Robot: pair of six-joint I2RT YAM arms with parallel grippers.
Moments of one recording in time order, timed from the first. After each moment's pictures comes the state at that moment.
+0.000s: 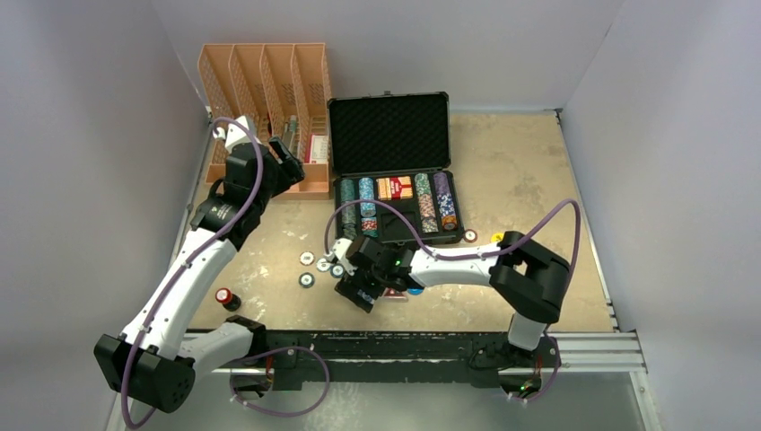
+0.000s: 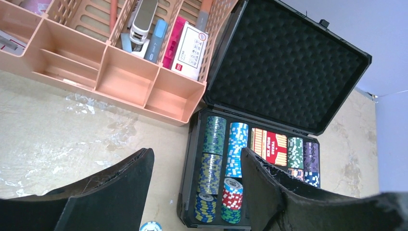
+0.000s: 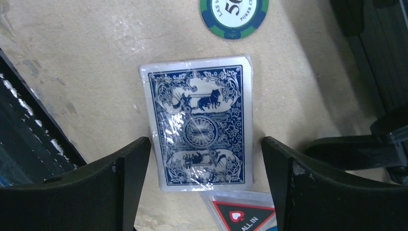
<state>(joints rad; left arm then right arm) -0.33 1.07 1.09 -0.46 -0.30 -0.66 1.14 1.75 1.00 -0.25 0.01 0.07</state>
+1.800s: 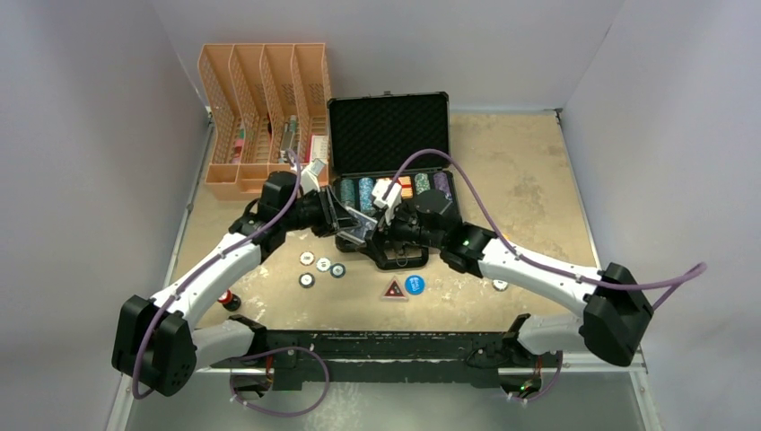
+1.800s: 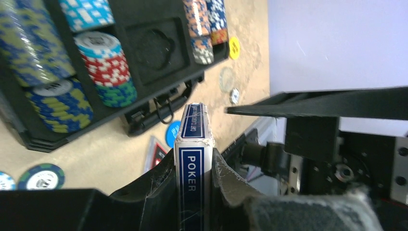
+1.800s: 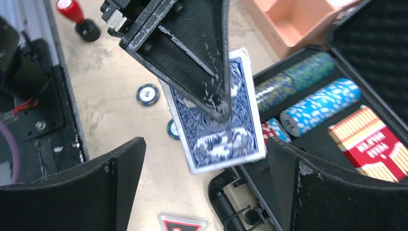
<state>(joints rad) -0.41 1.16 0.76 -0.15 0.59 -0.83 0.88 1.31 0.86 0.09 -0.26 -0.07</state>
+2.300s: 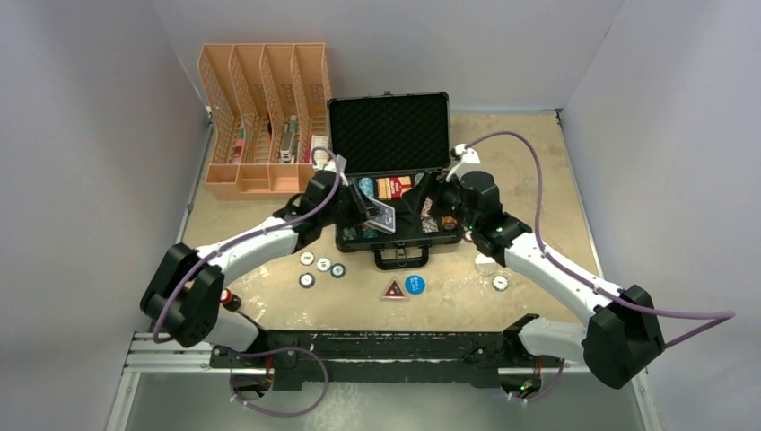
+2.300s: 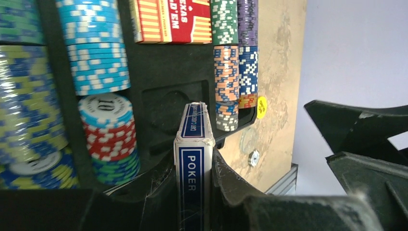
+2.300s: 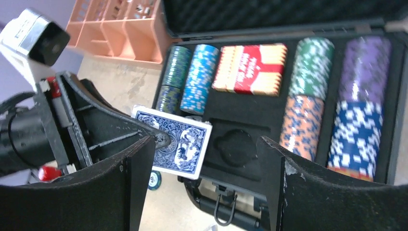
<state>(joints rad) -0.58 1.42 0.84 0.03 0.18 -0.97 0.57 1.20 0.80 0.07 -0.02 0.49</state>
